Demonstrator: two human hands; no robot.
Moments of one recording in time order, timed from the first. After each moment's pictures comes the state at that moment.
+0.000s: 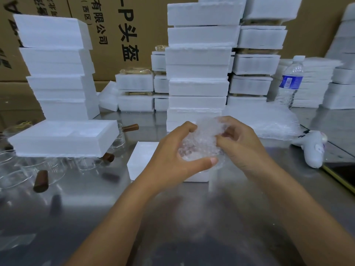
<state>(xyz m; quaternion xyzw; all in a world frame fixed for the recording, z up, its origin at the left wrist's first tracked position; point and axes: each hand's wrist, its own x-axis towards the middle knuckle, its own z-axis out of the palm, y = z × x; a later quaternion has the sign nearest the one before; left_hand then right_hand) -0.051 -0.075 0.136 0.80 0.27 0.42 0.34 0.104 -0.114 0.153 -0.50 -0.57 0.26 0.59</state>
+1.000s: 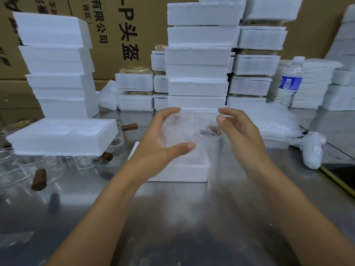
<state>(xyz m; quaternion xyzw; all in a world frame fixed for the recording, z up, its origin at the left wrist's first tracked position) -0.068 -0.058 0.140 0.73 0.24 0.48 0.41 0.108 -0.112 0.152 -0.52 -0.52 0.21 0.64</state>
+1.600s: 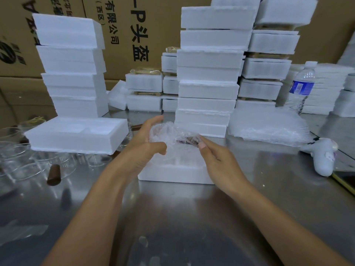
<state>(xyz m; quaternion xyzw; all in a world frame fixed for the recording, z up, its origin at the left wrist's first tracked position) -0.104 -0.029 0.134 0.66 0.38 0.41 0.50 0.080 -0.089 0.105 -0.57 -0.62 0.21 0.49</state>
